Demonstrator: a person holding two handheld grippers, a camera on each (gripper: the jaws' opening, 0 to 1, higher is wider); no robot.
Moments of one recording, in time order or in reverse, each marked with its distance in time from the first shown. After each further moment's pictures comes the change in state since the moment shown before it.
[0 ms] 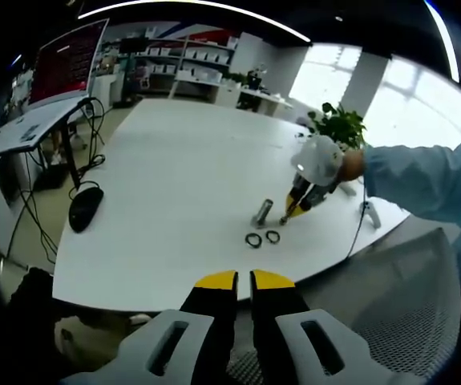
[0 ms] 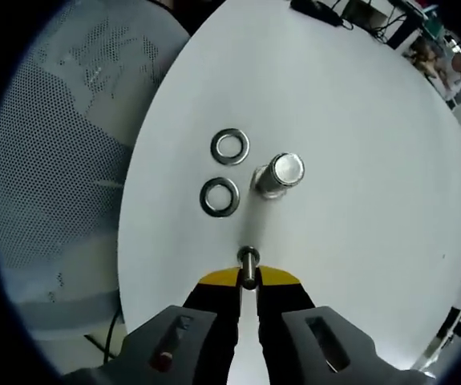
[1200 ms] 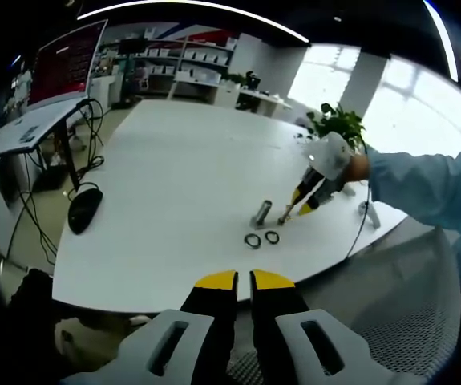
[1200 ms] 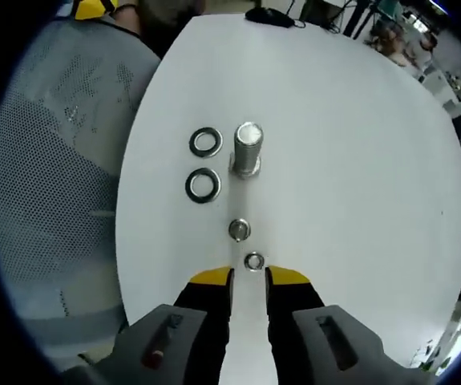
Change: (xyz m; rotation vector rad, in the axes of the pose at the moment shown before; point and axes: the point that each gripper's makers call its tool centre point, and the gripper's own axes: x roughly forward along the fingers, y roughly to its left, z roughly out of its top) left arm 0.000 0.000 0.001 0.005 -0.004 -0.004; right arm -0.012 -0.002 -0.029 0.194 -0.098 -0.055
